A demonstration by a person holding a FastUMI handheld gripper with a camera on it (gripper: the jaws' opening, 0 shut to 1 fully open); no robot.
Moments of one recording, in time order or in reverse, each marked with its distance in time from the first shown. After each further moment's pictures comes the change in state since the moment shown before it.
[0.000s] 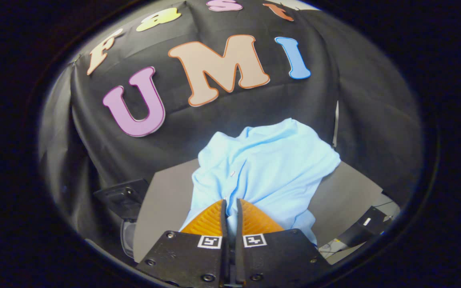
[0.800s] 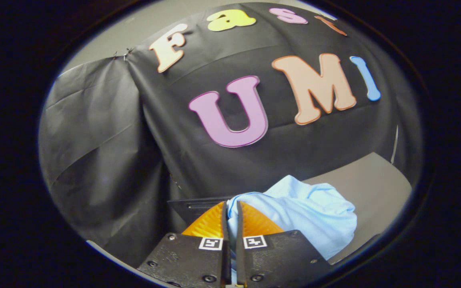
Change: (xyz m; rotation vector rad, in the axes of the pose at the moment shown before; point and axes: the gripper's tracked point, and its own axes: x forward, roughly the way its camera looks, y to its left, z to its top) arm -0.034 0.268 0.002 -0.152 -0.029 0.384
